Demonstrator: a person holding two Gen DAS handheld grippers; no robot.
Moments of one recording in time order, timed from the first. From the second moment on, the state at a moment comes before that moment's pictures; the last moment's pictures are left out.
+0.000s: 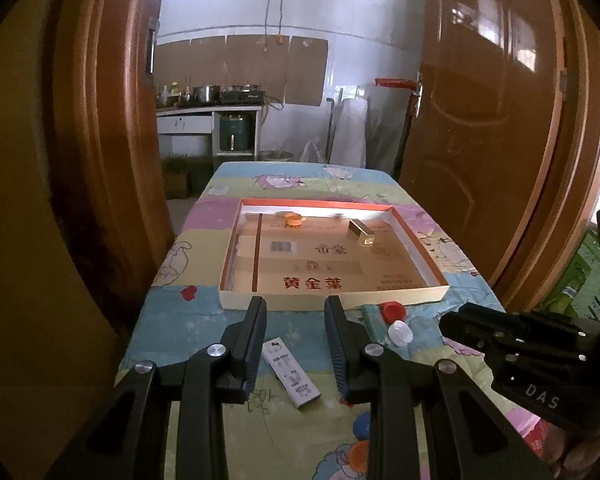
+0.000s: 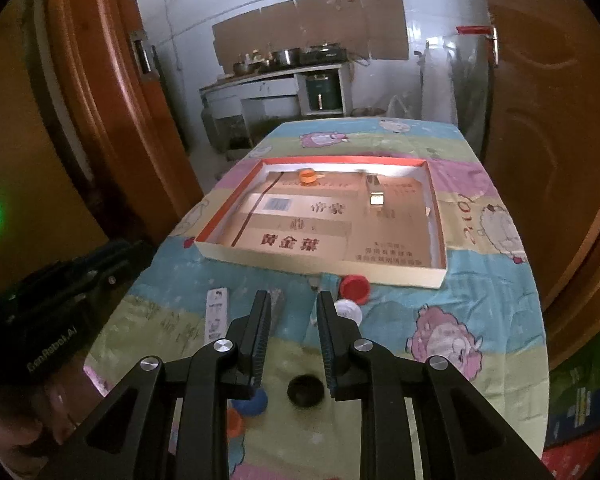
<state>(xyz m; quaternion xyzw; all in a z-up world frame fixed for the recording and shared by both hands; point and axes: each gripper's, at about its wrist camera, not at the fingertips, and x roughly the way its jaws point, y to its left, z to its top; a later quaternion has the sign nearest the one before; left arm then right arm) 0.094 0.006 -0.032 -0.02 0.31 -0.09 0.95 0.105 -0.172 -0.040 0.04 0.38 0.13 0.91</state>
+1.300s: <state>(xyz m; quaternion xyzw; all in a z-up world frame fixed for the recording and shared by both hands) 0.027 -0.042 -0.143 0.05 0.35 -0.20 0.91 0.052 -0.199 -0.092 0.08 0.41 0.09 0.90</state>
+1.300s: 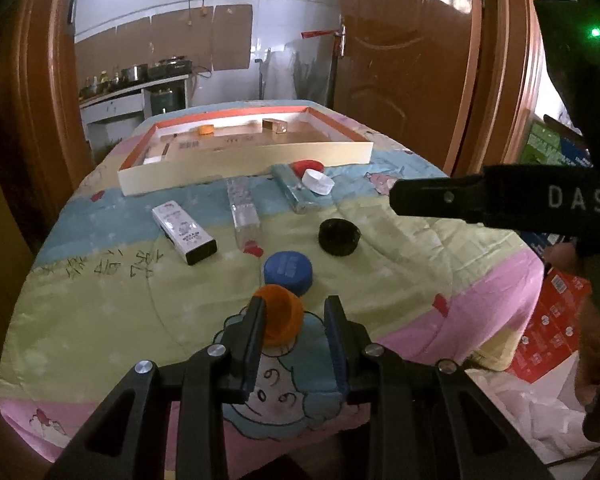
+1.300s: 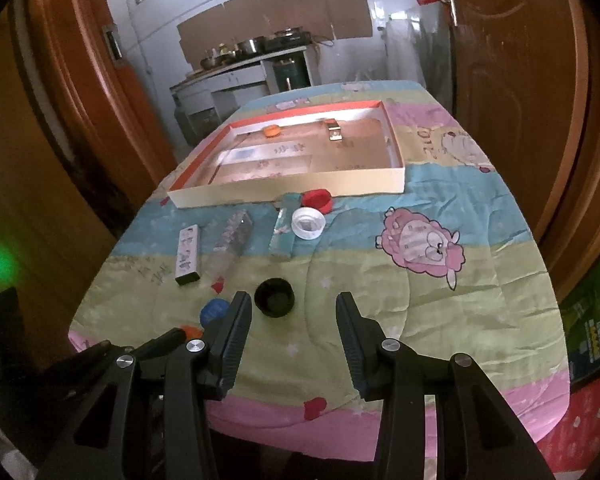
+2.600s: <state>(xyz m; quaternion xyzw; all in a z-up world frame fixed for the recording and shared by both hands) 0.036 0.002 -0.141 -0.04 0.34 -0.18 0.92 0.084 -0.164 -0.135 0.03 0.44 0.10 0.89</state>
